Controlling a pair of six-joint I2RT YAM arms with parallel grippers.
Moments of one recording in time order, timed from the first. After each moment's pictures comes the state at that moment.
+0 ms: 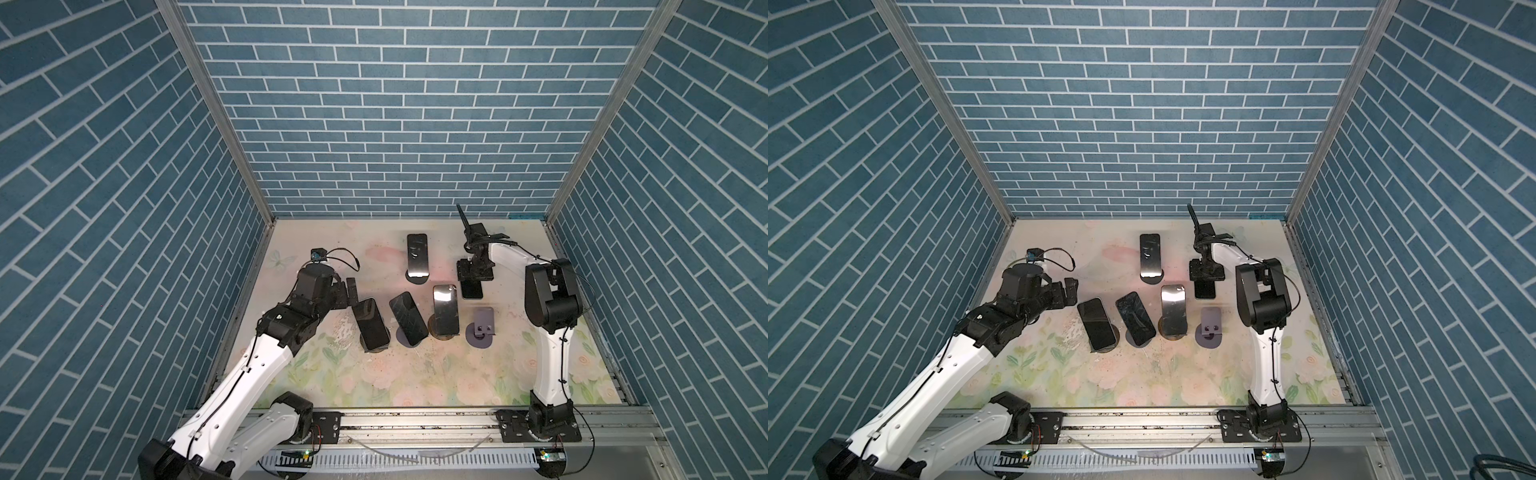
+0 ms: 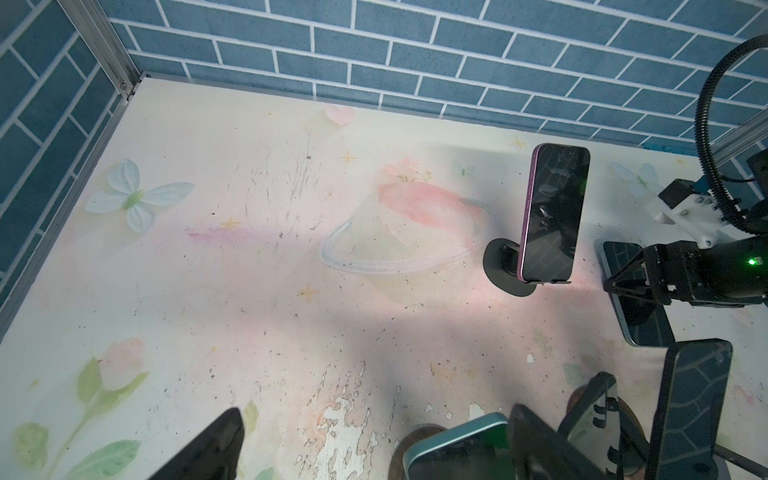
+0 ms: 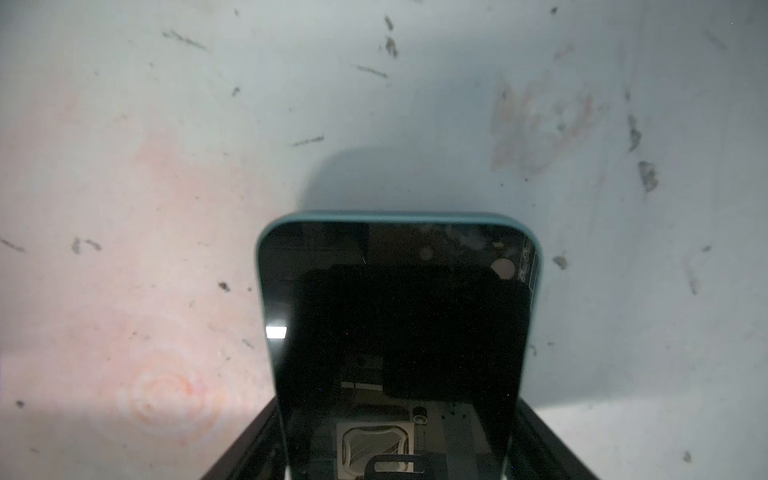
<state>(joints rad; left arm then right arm) -0.42 0.95 0.89 -0.58 -0.20 -0.39 0.32 2.16 1.63 -0.80 0.03 0.23</state>
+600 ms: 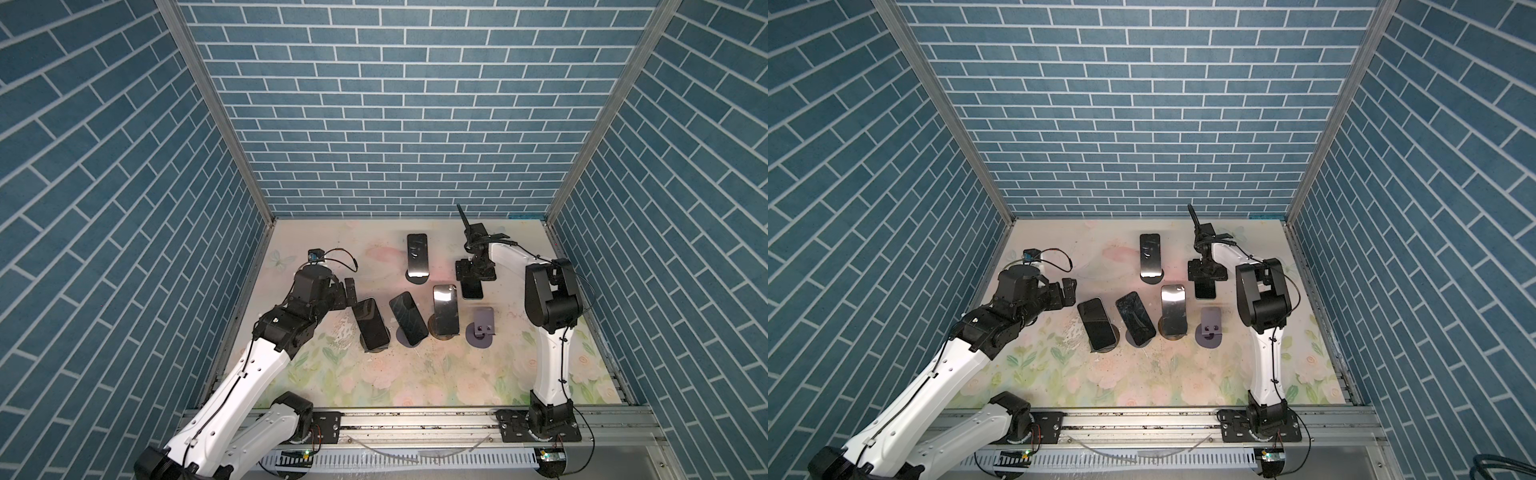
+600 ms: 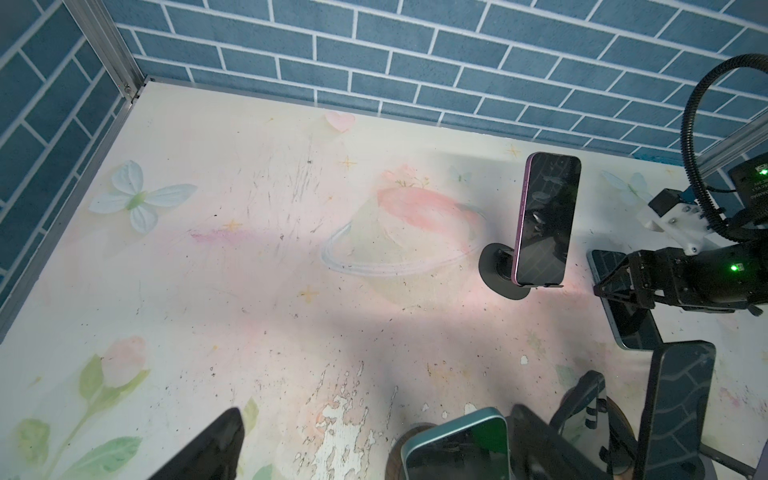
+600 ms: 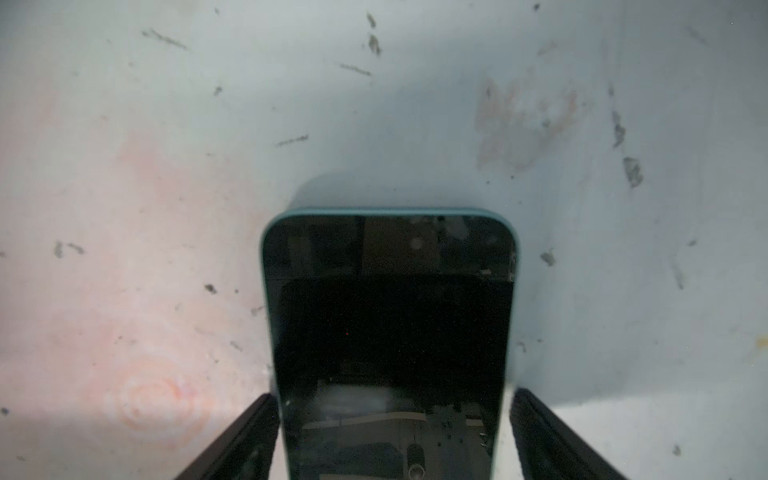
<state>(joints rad) -0.42 0.92 0.88 -0.60 -0.20 -0.40 0.32 2.16 1.63 -0.81 0.04 0.24</state>
